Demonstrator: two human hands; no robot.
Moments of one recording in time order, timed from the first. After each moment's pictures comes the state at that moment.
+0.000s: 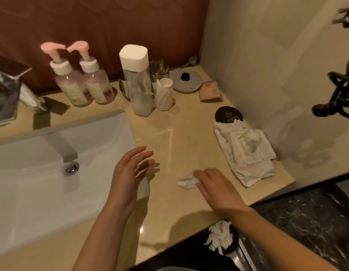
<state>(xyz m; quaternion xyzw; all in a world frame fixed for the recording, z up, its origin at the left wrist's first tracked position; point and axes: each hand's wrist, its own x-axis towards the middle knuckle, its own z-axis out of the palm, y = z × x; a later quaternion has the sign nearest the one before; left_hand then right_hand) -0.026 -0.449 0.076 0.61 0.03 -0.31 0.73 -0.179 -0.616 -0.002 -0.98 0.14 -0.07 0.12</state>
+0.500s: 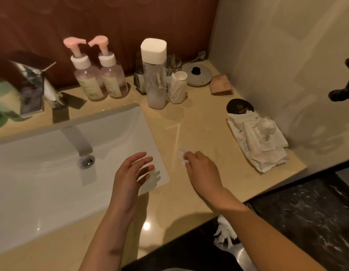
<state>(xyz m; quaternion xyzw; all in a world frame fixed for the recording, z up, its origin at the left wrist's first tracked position) -0.022 -0.386 0.068 0.63 0.03 -0.31 0.71 -0.111 -0.548 -0.004 -0.95 0.26 -0.09 0.14</state>
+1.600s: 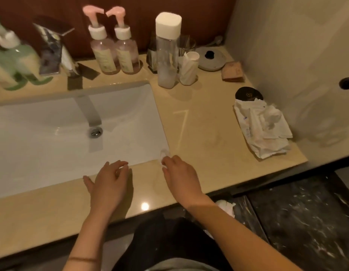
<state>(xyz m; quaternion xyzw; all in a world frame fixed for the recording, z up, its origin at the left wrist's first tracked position) -0.058 -0.313 0.017 0.94 -0.07 -0.14 0.30 -0.142 -0.473 0.000 -0.96 0.15 -0.08 0.20</state>
